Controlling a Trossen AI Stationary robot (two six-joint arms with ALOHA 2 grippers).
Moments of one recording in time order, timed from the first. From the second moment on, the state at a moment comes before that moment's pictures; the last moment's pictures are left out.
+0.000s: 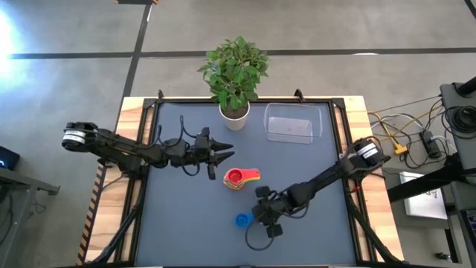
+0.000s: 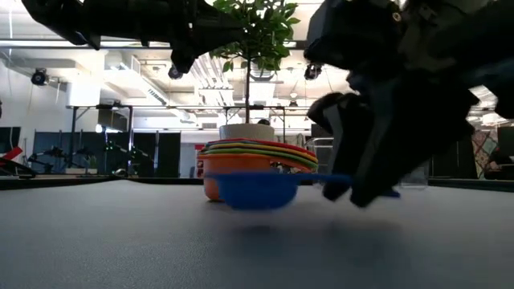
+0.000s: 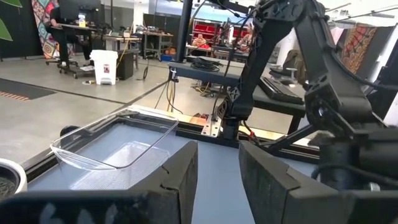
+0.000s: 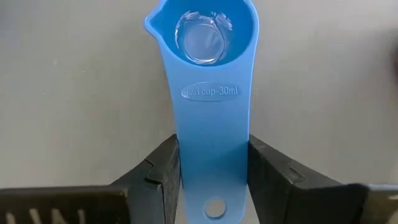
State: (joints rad) left arm -0.07 1.31 0.57 0.76 -0.26 -0.14; right arm 0.46 1.88 1.09 -0.16 0.08 0.17
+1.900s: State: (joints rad) left arm -0.15 1.24 0.56 0.76 -0.32 -0.03; right arm 0.02 1.67 1.08 -0.29 -0.13 -0.14
